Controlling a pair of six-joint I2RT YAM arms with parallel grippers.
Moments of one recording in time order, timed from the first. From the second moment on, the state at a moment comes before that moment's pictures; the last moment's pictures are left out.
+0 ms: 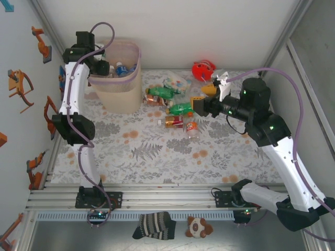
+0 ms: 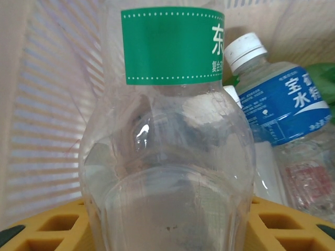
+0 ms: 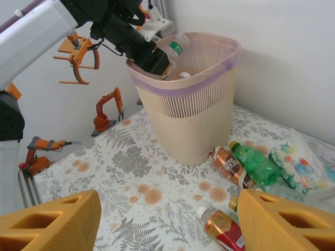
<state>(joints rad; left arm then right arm) -0.09 2.16 2.46 -1.24 -0.11 0.13 0.50 1.05 1.40 -0.61 -0.45 0.06</state>
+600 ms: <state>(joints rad) -0.08 2.27 2.51 -1.32 -0.11 0.12 0.50 1.05 1.40 -0.61 -0.45 0.06</state>
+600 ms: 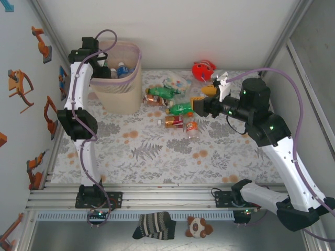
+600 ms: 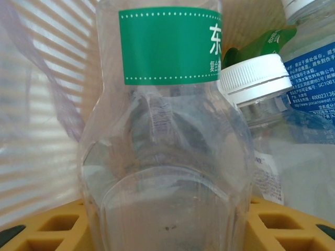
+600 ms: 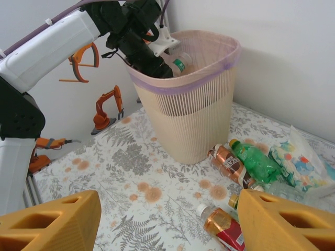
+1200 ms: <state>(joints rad) -0.08 2.16 2.54 -1.36 -0.02 0.12 0.50 1.05 1.41 -0.61 -0.45 0.06</state>
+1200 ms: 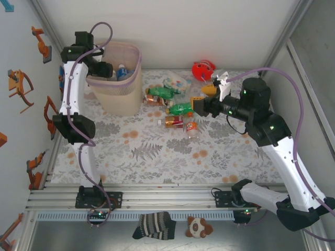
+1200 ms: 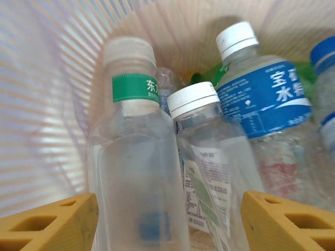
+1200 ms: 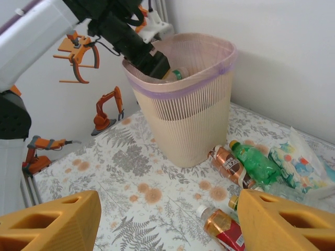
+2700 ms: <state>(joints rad) -0.08 1.04 1.04 -0.66 0.30 0.16 0.51 1.42 1.47 -0.78 -0.09 0.24</state>
